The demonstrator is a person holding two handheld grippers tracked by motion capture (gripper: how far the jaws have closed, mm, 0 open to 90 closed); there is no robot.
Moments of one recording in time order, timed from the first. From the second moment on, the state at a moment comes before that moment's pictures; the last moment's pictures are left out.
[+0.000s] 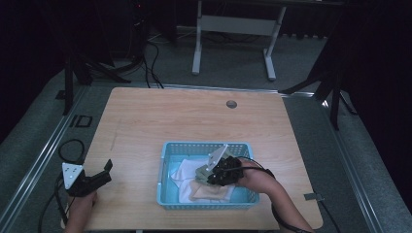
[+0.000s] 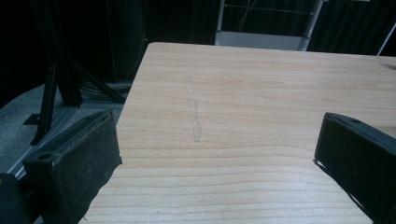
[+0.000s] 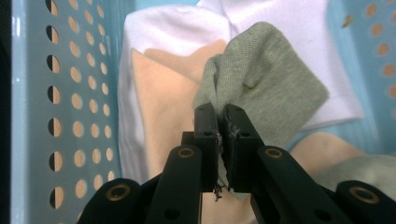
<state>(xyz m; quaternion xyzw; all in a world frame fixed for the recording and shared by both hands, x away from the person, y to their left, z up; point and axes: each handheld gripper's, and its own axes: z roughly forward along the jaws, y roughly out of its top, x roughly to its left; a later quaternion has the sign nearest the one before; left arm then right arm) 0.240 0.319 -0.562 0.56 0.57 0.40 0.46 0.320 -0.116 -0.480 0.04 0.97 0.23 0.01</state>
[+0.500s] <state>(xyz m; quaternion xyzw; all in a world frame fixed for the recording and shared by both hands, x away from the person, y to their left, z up) 0.240 0.319 -0.562 0.56 0.57 0.40 0.46 0.321 -0.133 -0.436 0.04 0.96 0.28 0.02</state>
